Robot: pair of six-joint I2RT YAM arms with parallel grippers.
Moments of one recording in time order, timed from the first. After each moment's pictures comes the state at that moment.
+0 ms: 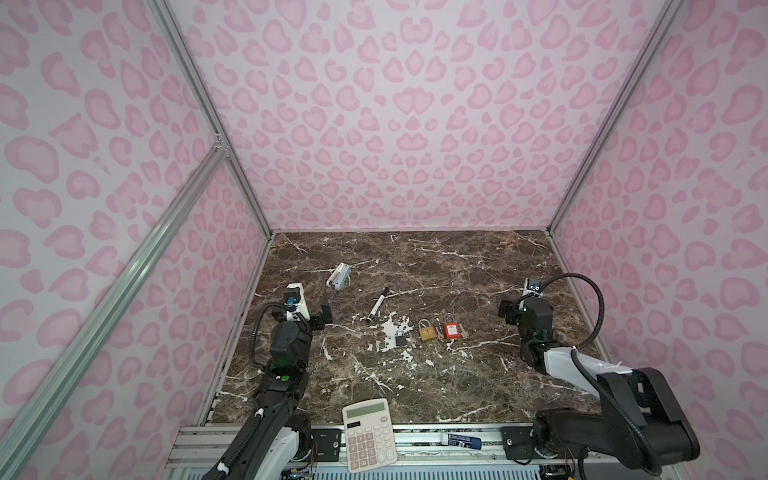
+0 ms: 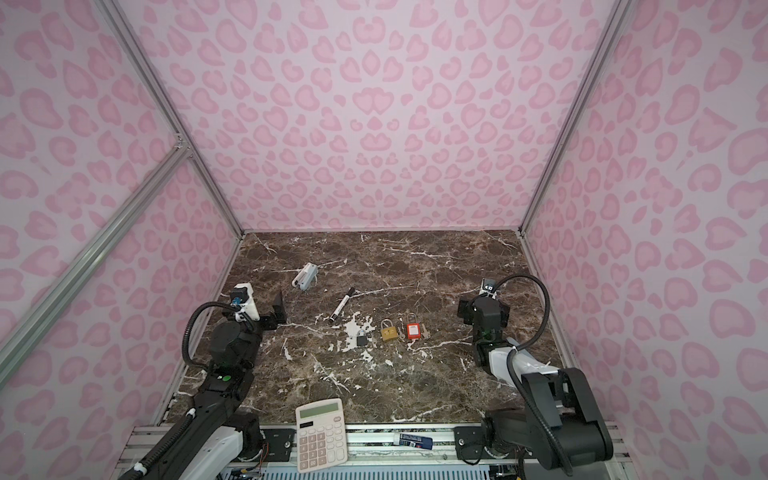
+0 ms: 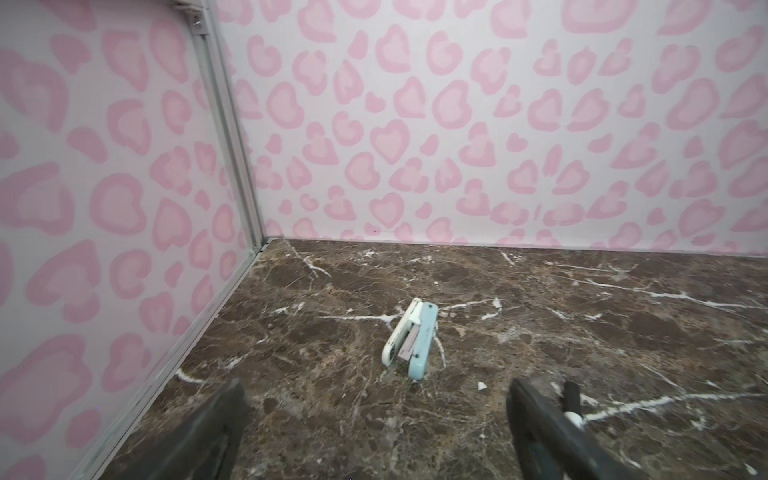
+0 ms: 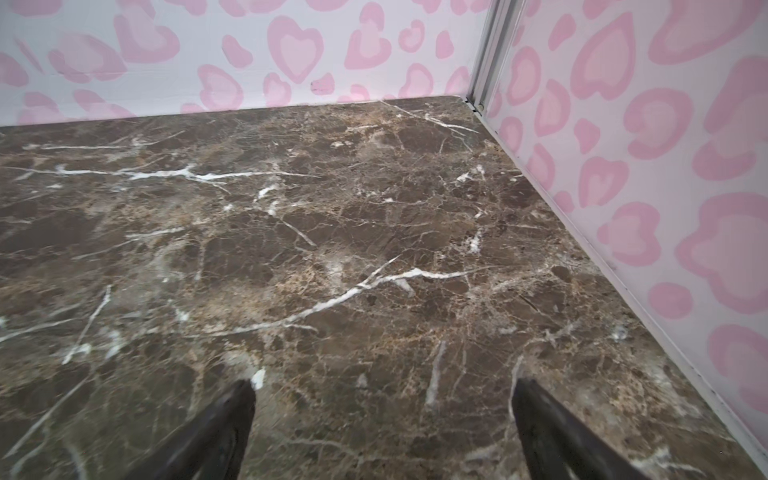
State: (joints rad) left arm -0.11 0.74 0.22 0.46 -0.20 -0.04; right arm 0.10 1.35 0.36 0.53 0.34 0.12
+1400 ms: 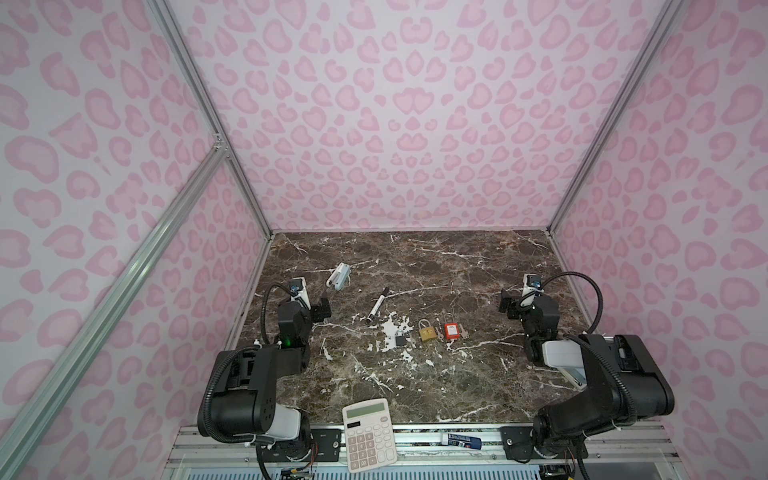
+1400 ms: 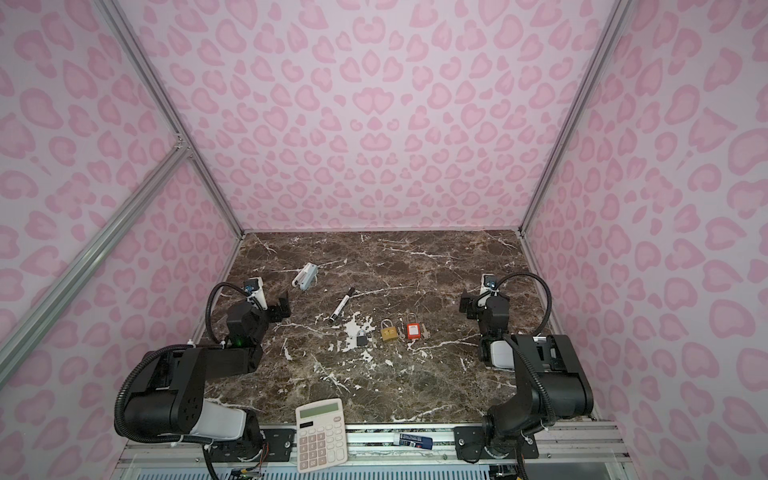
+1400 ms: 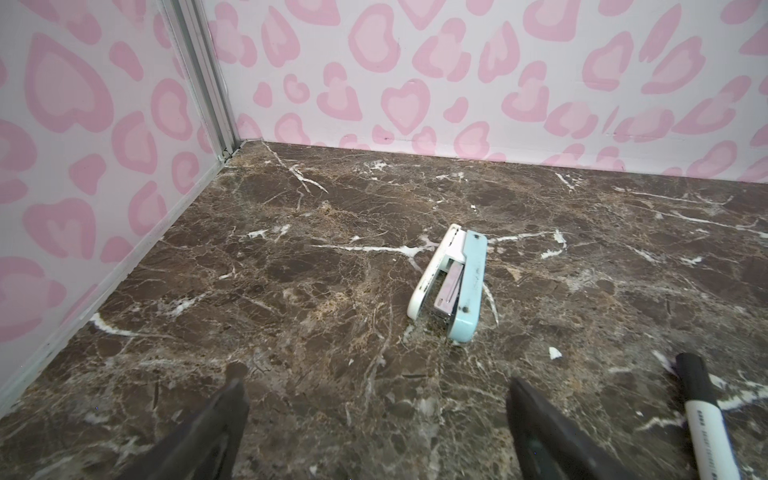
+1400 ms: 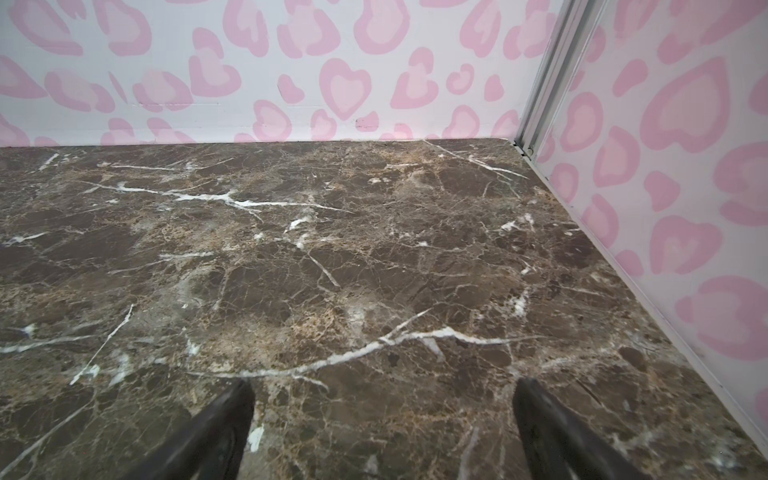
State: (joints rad) left arm 0.04 1.47 0.33 0.85 0.00 -0.06; right arm -0.02 1.54 0.35 0.87 0.07 0.02
